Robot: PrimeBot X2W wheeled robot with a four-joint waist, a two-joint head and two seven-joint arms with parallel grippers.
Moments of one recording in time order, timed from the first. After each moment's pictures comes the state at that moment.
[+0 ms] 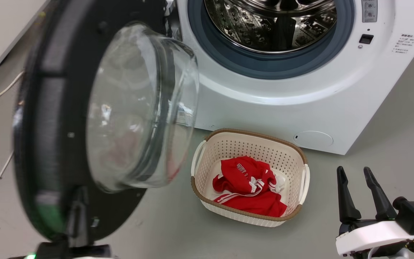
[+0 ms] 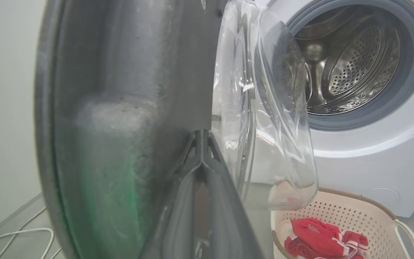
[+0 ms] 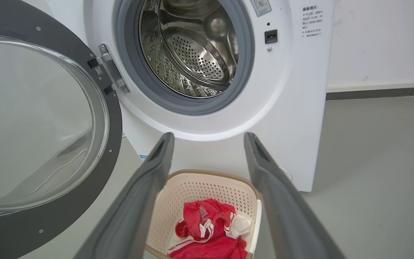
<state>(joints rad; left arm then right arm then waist) 0.19 0.15 -0.06 -0.17 -0.10 0.18 -0.27 0.00 -0.05 -0.02 0.13 0.25 0.13 -0.23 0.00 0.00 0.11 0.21</state>
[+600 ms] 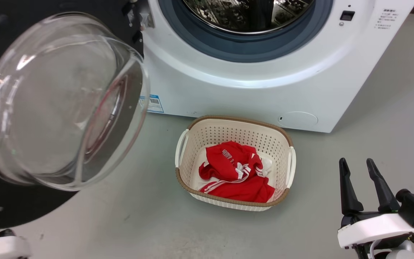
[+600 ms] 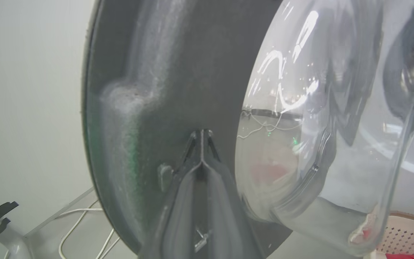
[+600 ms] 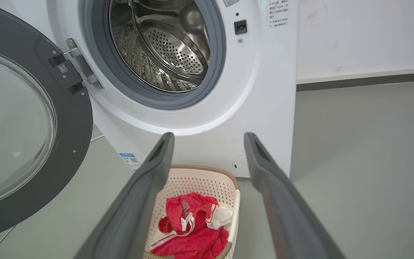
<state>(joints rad) 0.07 0.24 0.32 0.01 -0.22 0.13 -0.27 -0.03 -0.05 -0.03 0.11 0.24 0.13 -0.21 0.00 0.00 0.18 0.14</state>
